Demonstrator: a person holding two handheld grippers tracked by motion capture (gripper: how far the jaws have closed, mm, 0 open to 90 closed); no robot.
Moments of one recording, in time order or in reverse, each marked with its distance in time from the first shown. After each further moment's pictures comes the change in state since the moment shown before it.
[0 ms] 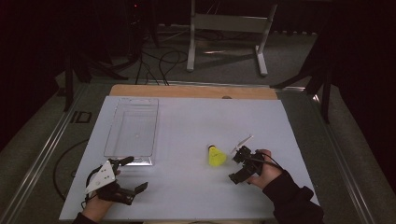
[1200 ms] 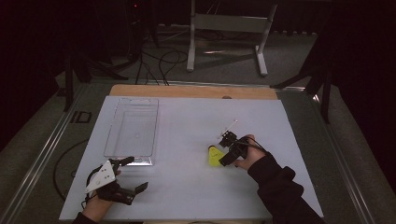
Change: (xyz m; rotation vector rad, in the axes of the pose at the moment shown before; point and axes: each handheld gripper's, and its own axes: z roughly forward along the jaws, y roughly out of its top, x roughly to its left) left arm 0.001 -0.001 0.001 0.001 -0.010 -0.011; right arm -0.012 0.057 0.020 0.025 0.009 -0.003
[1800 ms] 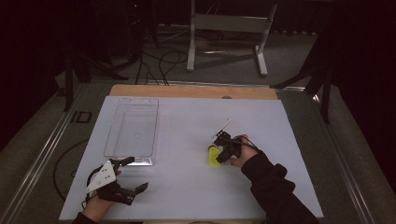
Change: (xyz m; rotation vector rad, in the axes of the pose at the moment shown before) left arm 0.000 -0.001 0.001 0.007 -0.002 0.003; right arm 0.002 0.013 0.020 0.036 0.036 0.019
